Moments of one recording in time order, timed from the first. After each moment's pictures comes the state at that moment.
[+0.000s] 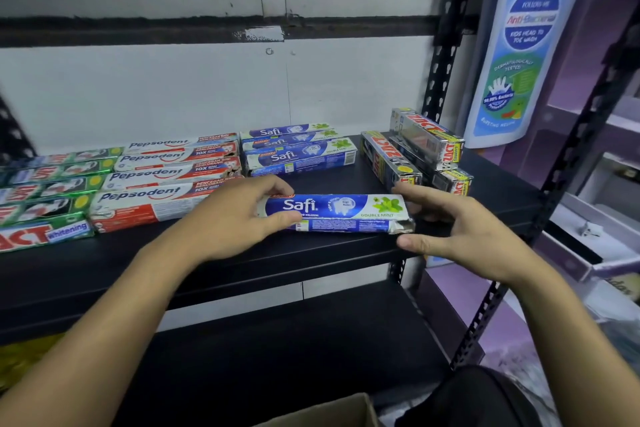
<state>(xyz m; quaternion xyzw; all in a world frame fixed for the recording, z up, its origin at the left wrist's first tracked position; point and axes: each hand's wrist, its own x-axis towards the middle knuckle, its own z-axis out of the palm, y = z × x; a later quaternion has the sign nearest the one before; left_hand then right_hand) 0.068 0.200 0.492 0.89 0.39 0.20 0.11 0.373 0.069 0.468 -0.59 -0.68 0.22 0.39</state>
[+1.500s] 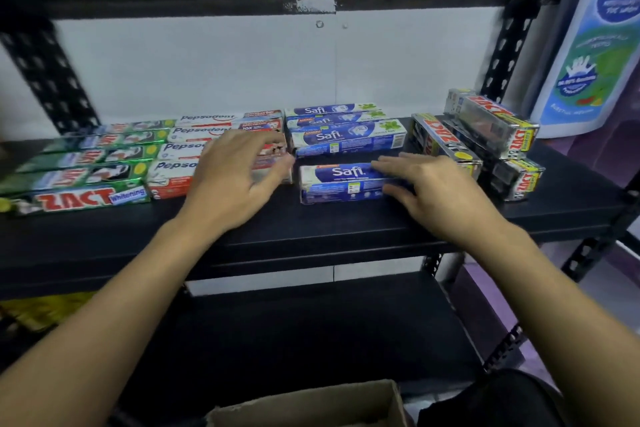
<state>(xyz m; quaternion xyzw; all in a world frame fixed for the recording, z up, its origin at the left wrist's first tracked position) 0.024 0.213 0.483 0.82 0.45 0.34 -0.06 0.313 0.154 0.465 -0.58 -0.77 -0.10 0.24</state>
